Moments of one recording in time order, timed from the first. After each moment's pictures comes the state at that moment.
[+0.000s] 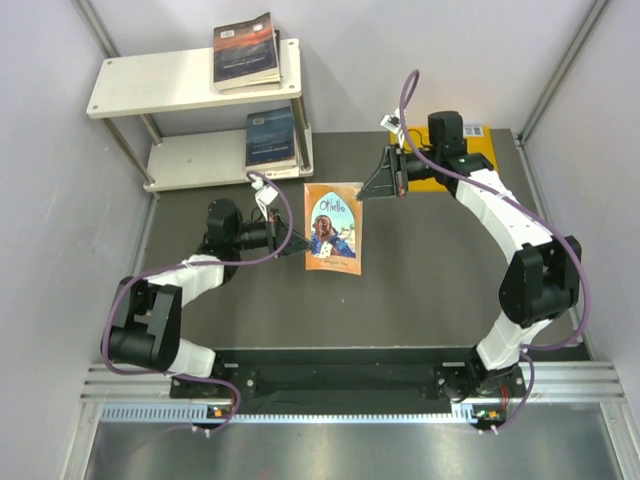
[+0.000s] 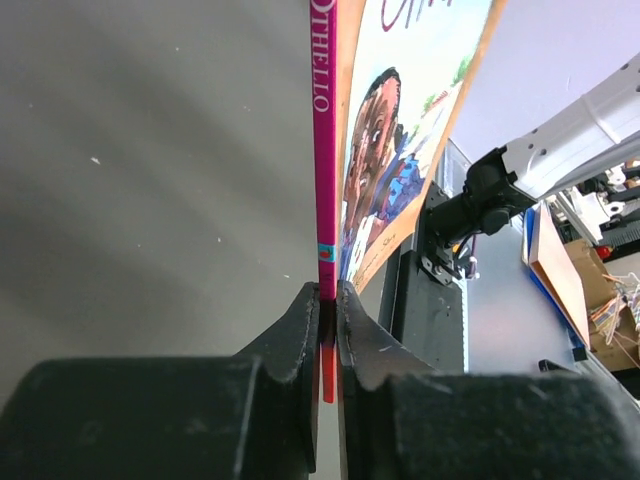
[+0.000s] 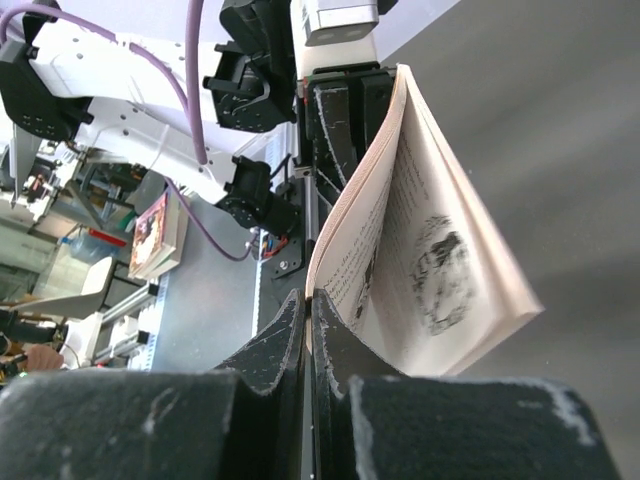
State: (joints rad) left arm -0.22 1.43 0.63 0.63 1.14 -0.55; right arm 0.29 1.69 1.51 -0.37 -1.33 0.17
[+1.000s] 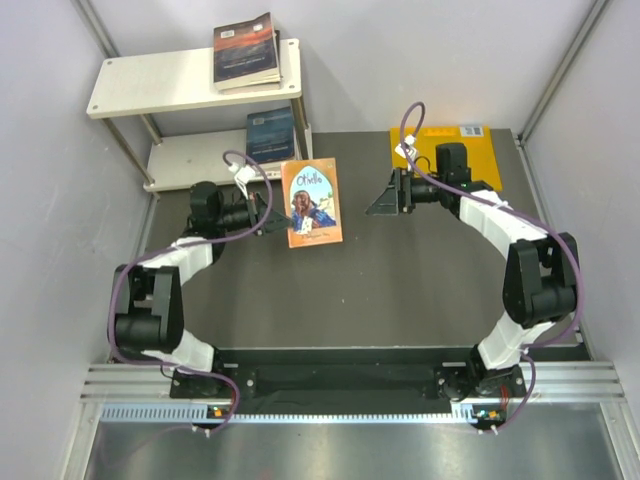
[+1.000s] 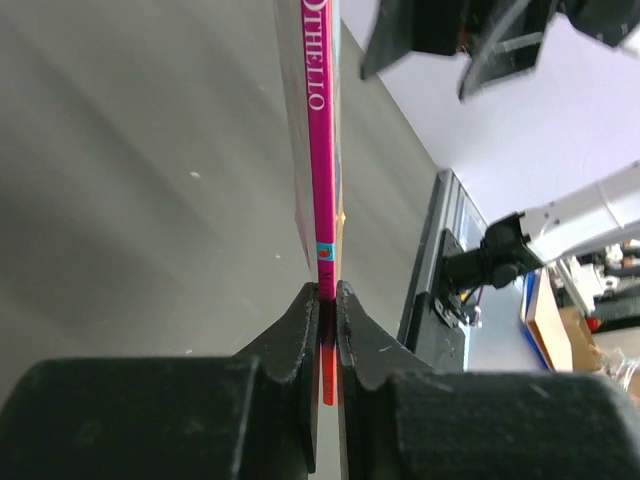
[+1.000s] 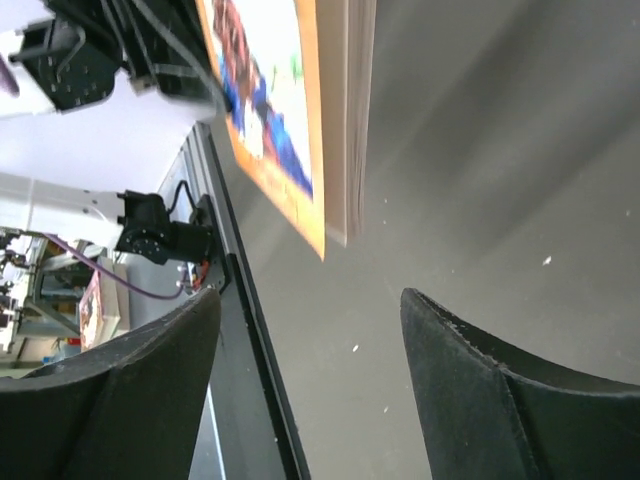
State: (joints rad) left arm -0.07 1.51 0.76 0.50 1.15 -0.58; right arm 0.22 1.68 1.23 -0.17 -1.09 0.28
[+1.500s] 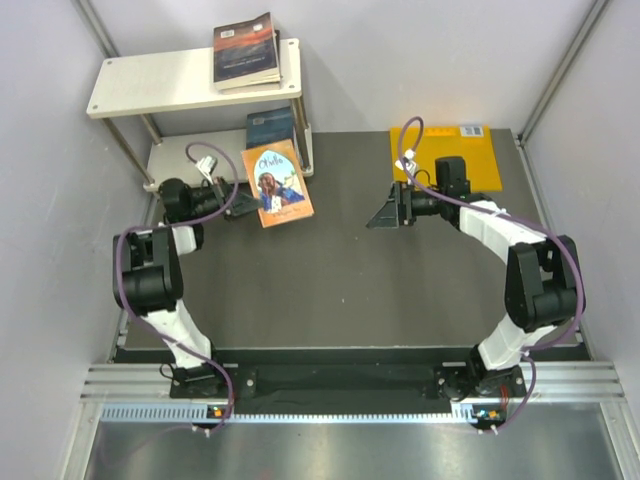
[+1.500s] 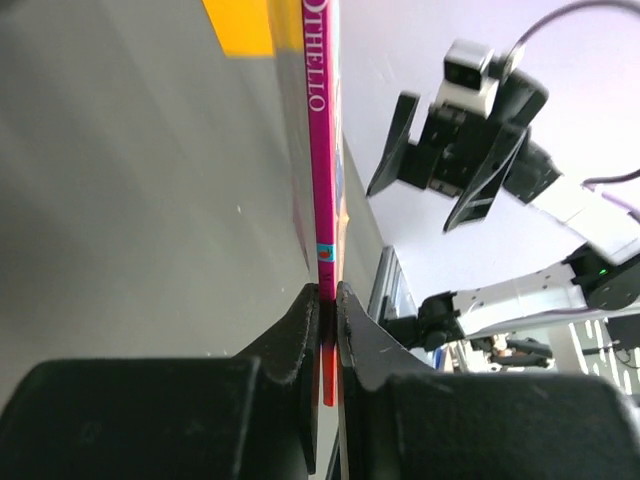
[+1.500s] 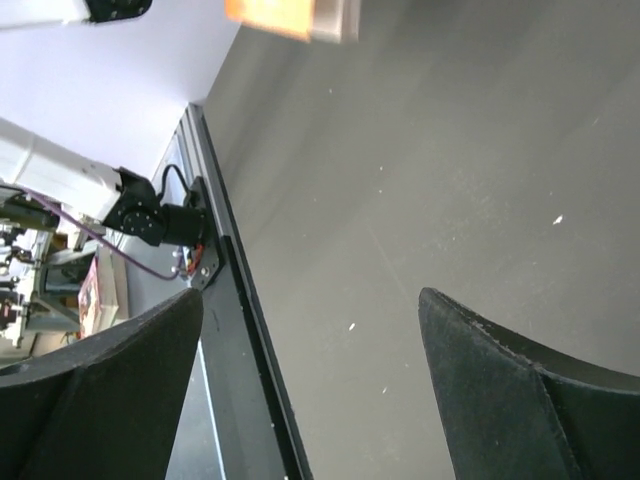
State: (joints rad) left arm 0.17 1.78 0.86 0.80 1.29 -0.97; right arm 0.22 1.65 1.10 -0.13 -1.09 0.26
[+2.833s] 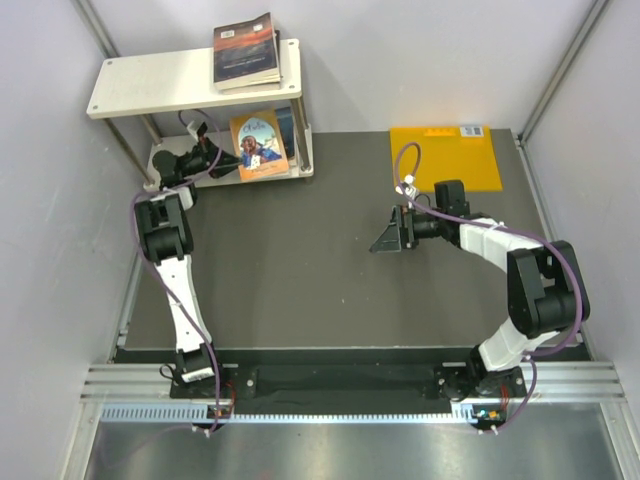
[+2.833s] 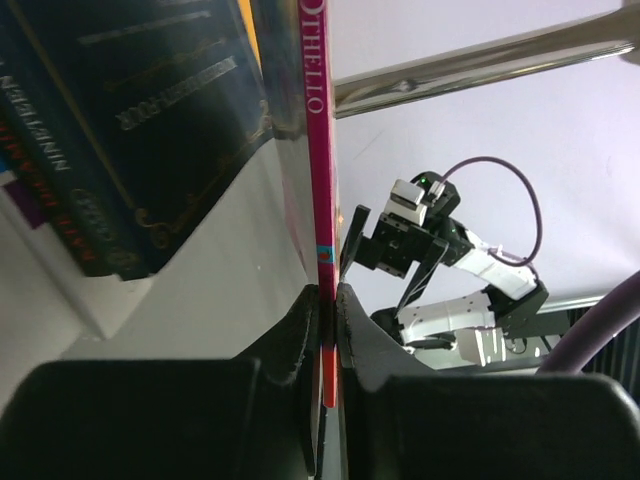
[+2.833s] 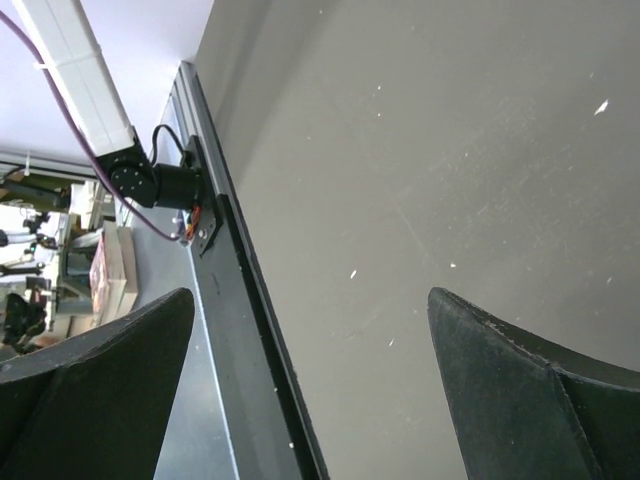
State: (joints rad) left arm 0.26 2.58 1.86 1.28 1.46 -1.84; right arm 0.22 1.61 0.91 -0.10 -1.10 0.23
